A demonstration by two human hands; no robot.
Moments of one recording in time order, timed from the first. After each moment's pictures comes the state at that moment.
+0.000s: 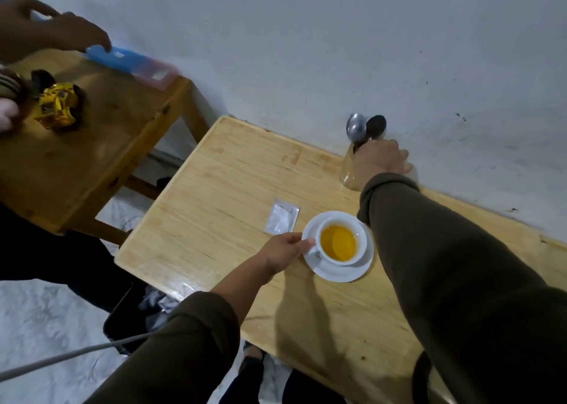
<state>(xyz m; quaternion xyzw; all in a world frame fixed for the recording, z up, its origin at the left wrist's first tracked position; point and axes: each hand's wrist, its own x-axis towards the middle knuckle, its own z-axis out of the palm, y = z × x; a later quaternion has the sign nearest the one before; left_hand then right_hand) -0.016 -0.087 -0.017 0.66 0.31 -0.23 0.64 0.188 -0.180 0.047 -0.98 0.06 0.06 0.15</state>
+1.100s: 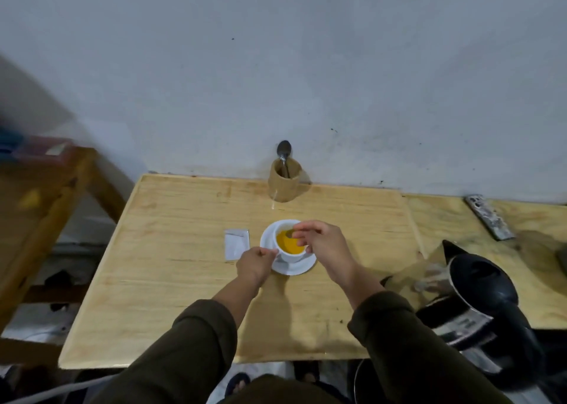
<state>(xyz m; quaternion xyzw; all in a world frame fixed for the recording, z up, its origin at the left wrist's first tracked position) -0.023 -0.097 0.004 0.77 0.28 -0.18 0.55 -0.009 -0.231 0.086 -0.78 0.13 0.14 0.59</state>
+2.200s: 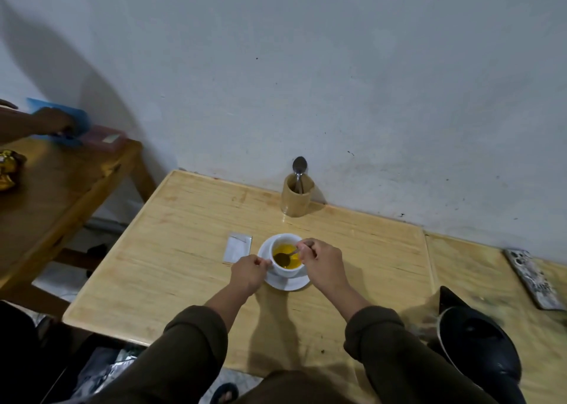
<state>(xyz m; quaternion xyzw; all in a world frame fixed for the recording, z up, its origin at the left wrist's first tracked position) -0.027 -0.118 0.016 0.85 0.28 -0.14 0.42 0.011 -0.266 0.061 -0.92 -0.06 0.08 0.39</state>
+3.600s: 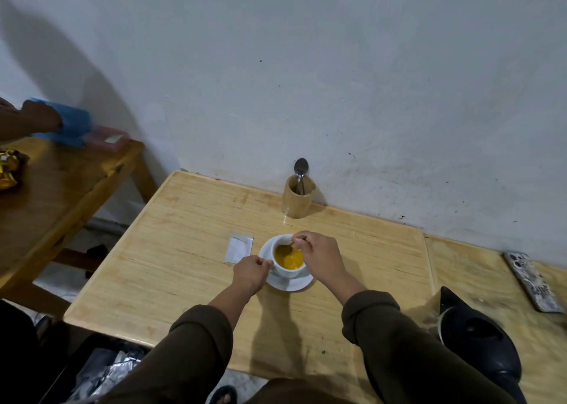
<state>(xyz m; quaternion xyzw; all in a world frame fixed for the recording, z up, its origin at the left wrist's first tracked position) -0.026 -0.119 0.017 0.85 0.29 -0.15 0.42 0.027 -0.257 0.066 -0.93 -0.13 0.09 0.33</state>
